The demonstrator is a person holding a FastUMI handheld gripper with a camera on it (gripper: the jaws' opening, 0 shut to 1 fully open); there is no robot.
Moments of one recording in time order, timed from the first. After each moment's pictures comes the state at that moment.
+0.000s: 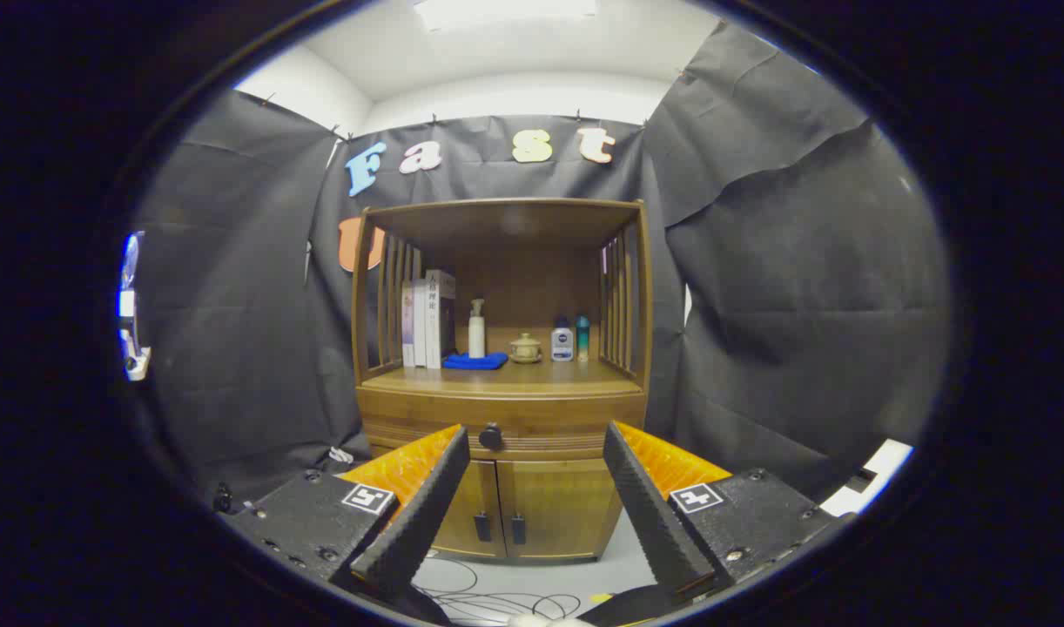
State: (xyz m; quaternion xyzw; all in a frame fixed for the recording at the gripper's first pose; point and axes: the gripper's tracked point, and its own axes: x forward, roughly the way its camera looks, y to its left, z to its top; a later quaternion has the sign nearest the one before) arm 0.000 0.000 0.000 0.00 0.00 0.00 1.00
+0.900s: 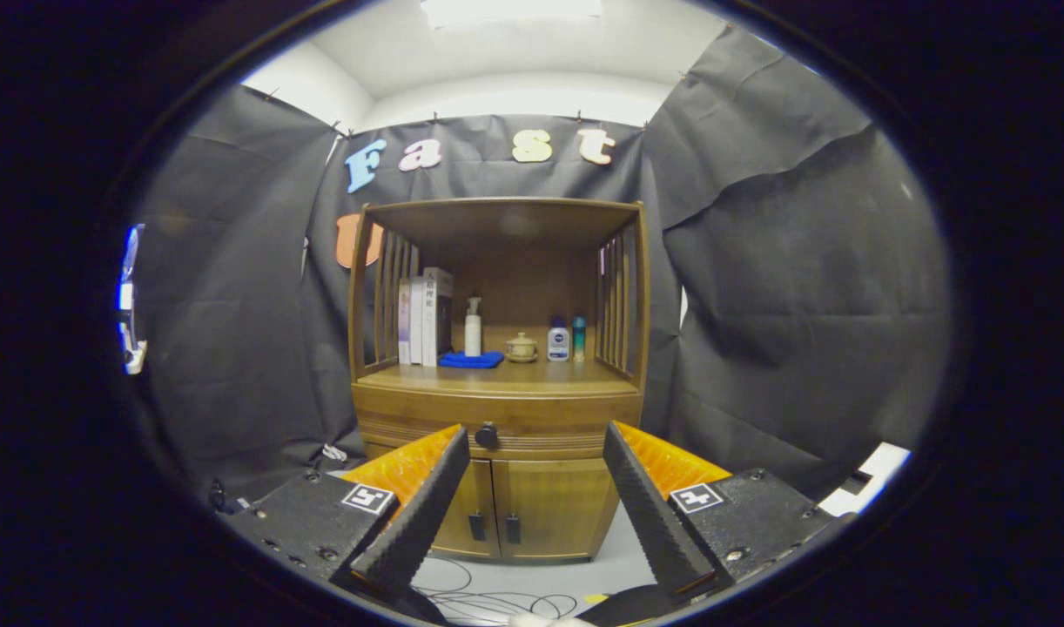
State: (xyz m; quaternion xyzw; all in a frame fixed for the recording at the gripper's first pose) arm 0.002 0.008 0.006 0.00 0.00 -0.01 1.00
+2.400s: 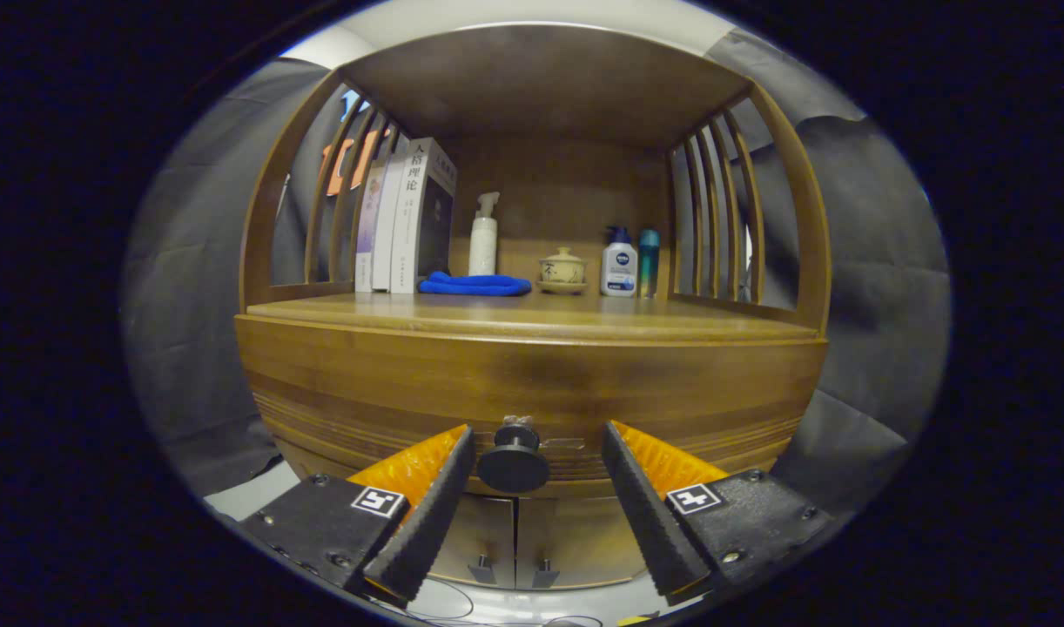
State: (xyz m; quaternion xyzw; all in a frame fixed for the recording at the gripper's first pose) arm 0.309 0.067 -0.128 -0.01 0.08 0.01 1.00
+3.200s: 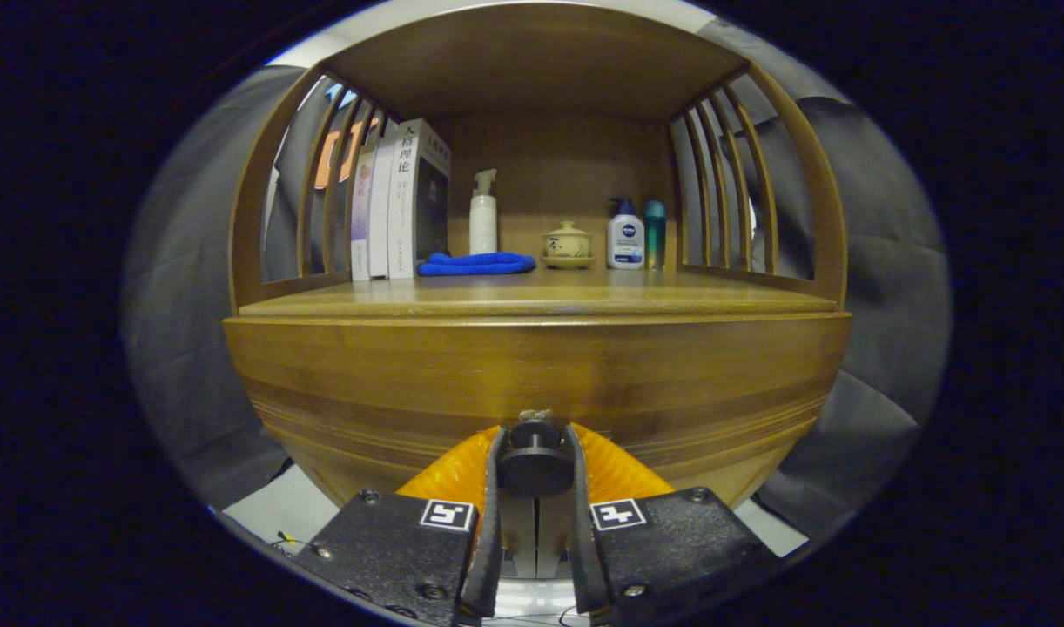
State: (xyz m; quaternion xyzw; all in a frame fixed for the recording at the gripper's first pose) arm 0.309 0.077 -0.134 -0.01 0.11 0.01 0.99
